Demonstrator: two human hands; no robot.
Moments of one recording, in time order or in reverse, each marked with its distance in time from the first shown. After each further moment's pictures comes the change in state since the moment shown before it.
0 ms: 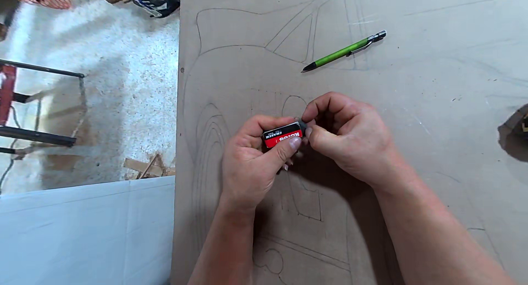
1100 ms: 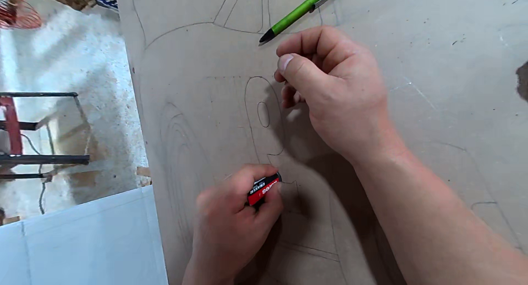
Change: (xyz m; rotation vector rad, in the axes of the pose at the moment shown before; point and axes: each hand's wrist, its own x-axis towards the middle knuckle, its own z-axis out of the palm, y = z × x) left_hand -0.059 0.014 0.008 1.003 -0.117 0.073; right_hand 0.012 0.003 -0.007 0.190 0.324 0.030
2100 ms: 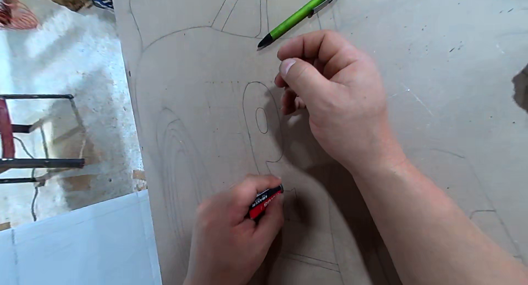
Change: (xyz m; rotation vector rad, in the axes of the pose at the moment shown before) left_hand -0.003 0.003 -0.001 -0.070 -0.058 -0.042; right_hand -0.001 0.000 0.001 0.027 0.020 -0.012
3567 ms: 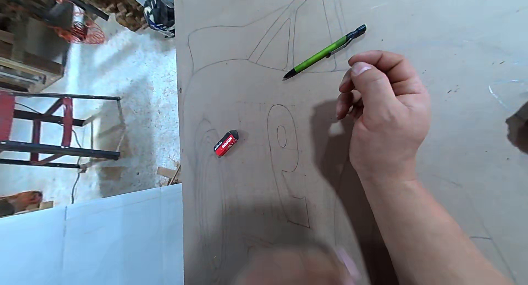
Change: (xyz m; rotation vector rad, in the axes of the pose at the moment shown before) left_hand -0.047 0.046 -0.005 -0.412 -0.354 0.315; right_hand 0.007 -0.007 -0.014 0.222 0.298 -0.144
